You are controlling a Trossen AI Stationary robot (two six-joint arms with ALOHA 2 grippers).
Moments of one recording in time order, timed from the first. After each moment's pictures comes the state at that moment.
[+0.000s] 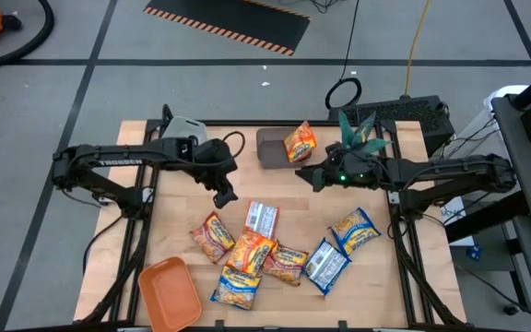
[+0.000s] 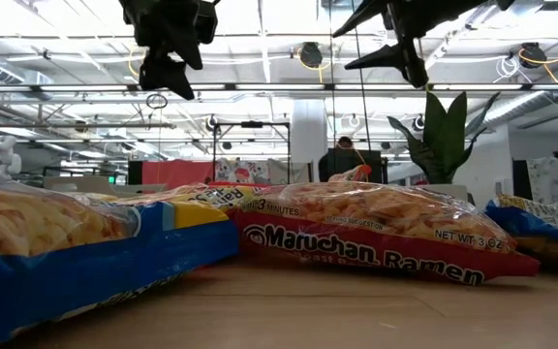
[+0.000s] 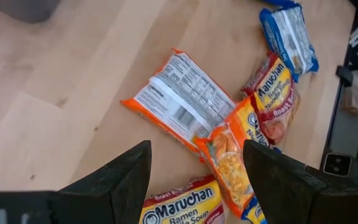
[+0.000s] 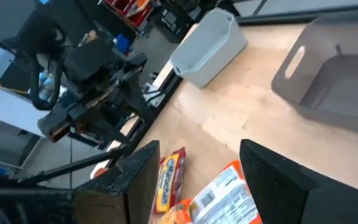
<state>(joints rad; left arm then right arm) 0.15 1.35 1.17 -0.80 0.25 -0.42 -0.02 1.09 0.79 -0.06 0.24 0.95</state>
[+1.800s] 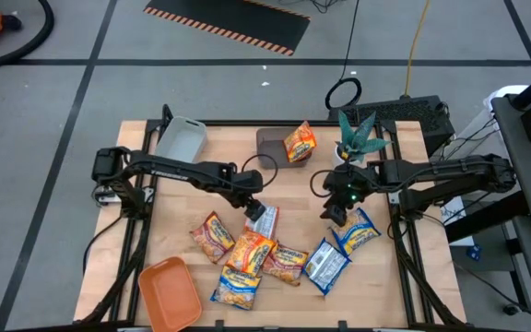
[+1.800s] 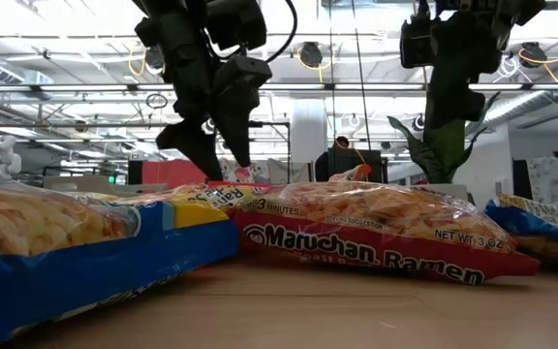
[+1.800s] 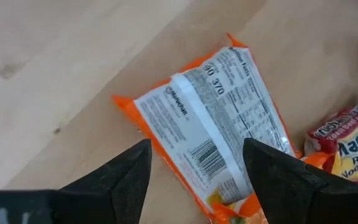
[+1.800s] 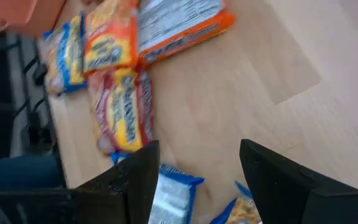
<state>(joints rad) 0.04 1.72 1.17 -0.59 0.08 -0.77 -0.02 1.09 0.77 -0.59 -0.23 0.62</state>
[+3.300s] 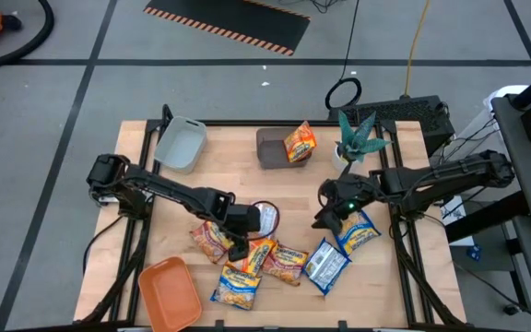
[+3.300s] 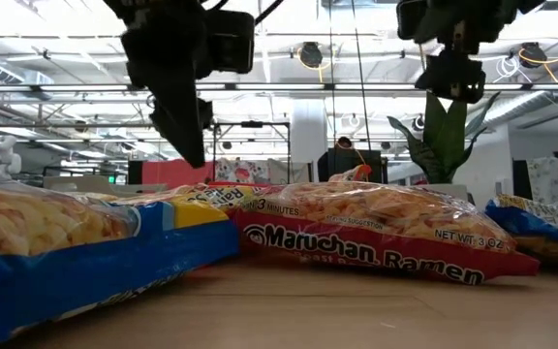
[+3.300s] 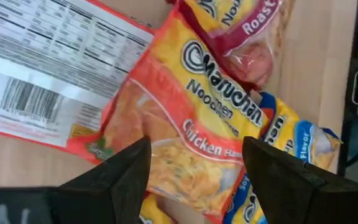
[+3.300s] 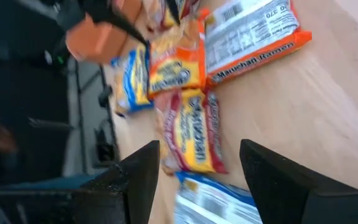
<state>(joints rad) -0.20 1.72 1.17 -0.56 0.21 -0.42 0.12 1.09 0.77 -0.39 -0.21 0.82</state>
